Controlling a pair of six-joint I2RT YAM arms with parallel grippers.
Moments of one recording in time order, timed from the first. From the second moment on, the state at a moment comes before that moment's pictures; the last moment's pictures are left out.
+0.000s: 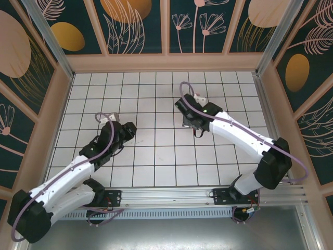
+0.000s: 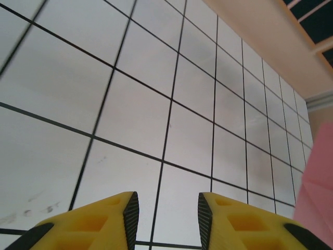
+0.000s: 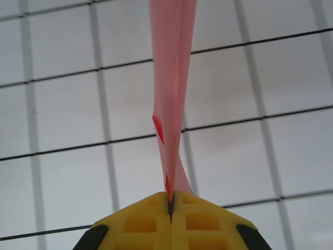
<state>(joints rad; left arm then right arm) -0.58 0.89 0.54 -0.20 -0.19 -0.97 0.81 1.51 1.32 -0.99 0.46 0.81</state>
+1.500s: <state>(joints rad) -0.58 0.56 0.46 -0.52 0.13 -0.94 0.68 1.37 0.46 0.17 -0.33 0.99</state>
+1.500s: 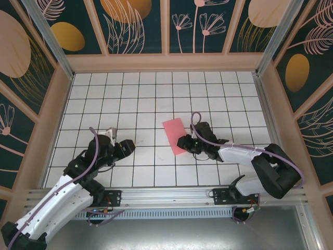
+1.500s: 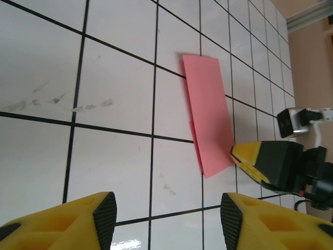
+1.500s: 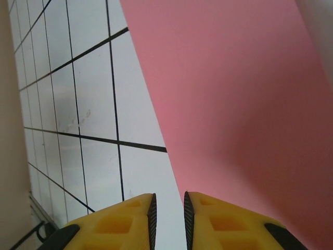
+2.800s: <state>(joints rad) -0.58 1.81 1.04 0.05 0.42 -0.93 0.50 1.29 0.48 0.07 -0.31 1.03</state>
